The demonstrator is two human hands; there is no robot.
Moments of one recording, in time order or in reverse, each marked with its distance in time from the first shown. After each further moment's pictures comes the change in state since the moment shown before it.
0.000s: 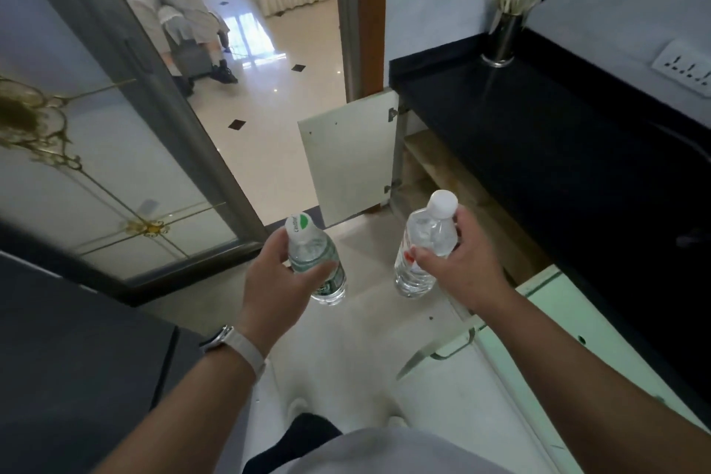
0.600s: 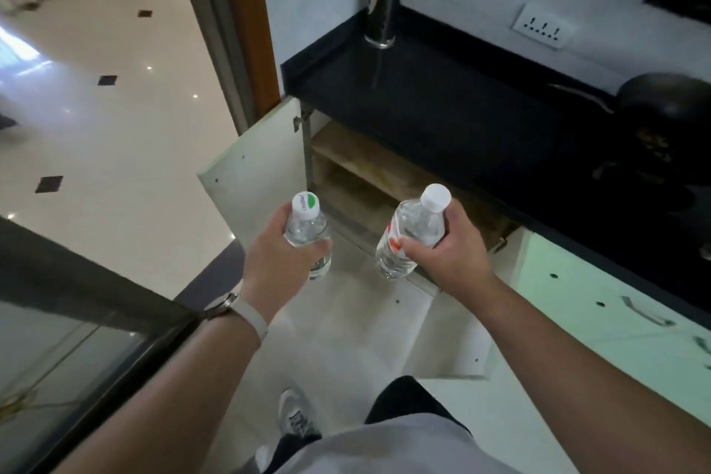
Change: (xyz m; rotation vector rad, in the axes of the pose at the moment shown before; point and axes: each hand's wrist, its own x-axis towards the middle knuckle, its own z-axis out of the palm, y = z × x) left_hand 0.272 -0.030 0.009 -0.001 -0.475 0.093; right_hand 0.117 -0.048 0.105 -0.158 0.473 0.291
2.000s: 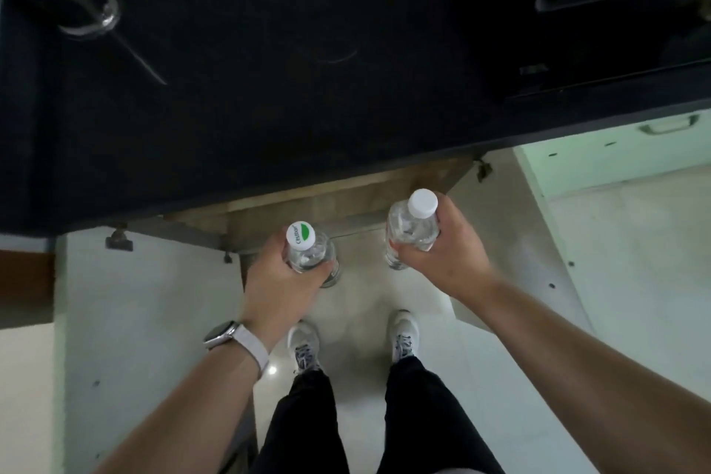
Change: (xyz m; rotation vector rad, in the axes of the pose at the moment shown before) left_hand 0.276 -0.025 0.208 0.330 -0.756 0.103; right_hand 0.169 0.166 0.062 0.180 0.395 0.642
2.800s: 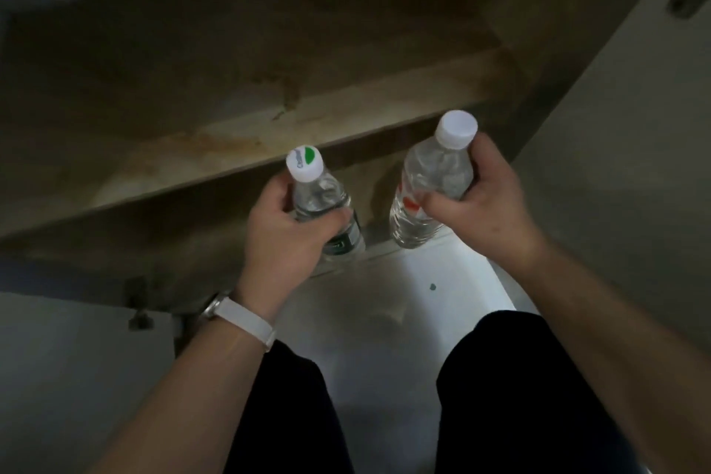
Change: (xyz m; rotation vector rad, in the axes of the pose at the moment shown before) left_hand 0.225 -0.207 0.177 -0.208 0.013 0.306; right_hand 0.180 0.233 0.179 0.238 0.271 -0.287
